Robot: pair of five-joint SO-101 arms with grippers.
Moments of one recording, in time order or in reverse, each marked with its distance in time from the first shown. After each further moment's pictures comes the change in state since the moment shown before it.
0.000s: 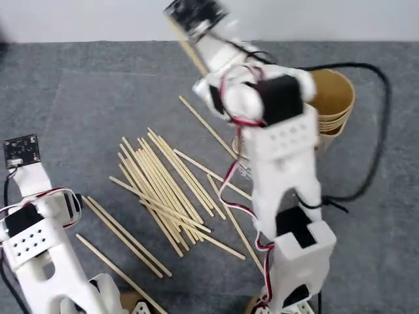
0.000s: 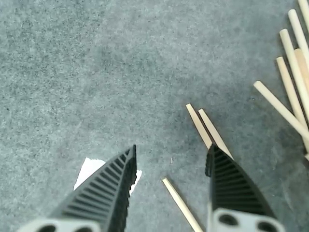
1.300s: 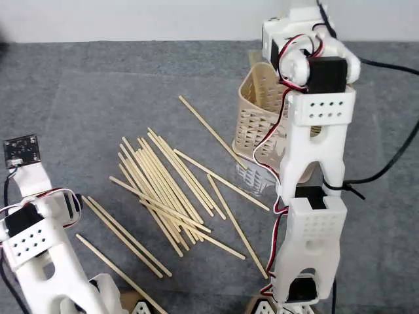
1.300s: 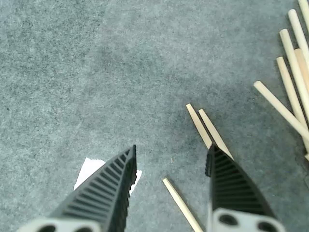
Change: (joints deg) left arm 0.0 0.0 0.0 0.0 0.0; right arm 18.1 15.7 -10.5 -16.5 -18.0
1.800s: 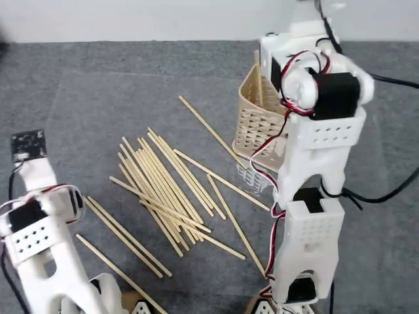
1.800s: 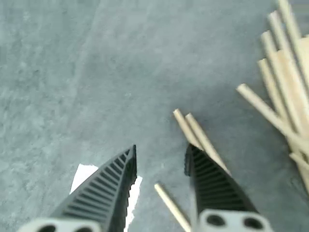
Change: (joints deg) left arm 4.5 0.4 -2.7 1.3 0.0; right arm -2.5 -1.9 -12.9 17.5 -0.4
